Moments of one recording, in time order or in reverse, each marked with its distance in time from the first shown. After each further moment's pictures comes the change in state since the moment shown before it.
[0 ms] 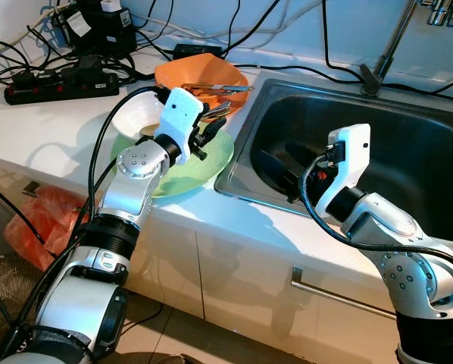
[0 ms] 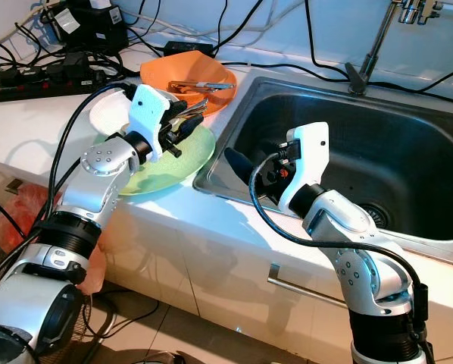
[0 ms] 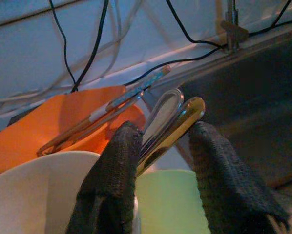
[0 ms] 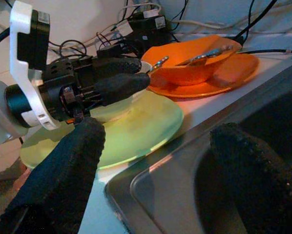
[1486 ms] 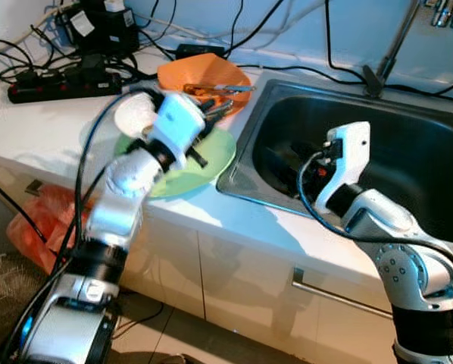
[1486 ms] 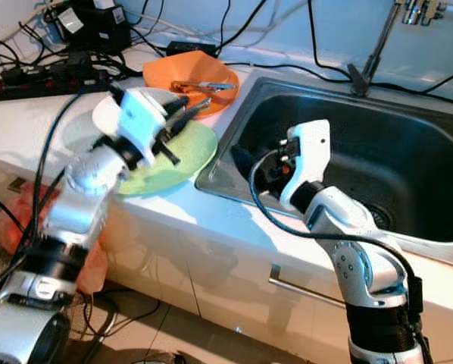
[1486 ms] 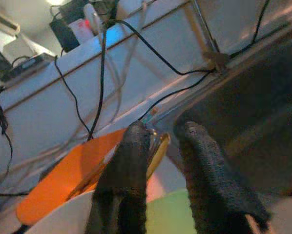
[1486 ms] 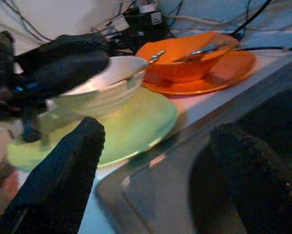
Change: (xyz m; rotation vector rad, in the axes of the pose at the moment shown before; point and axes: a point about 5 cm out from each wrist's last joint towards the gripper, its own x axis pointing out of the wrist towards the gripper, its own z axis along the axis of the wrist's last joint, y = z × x) left arm -0.025 -0.014 0.017 0.250 -0.160 -0.041; right arm 0.005 -0.006 -0.004 -0.007 0.015 -0.007
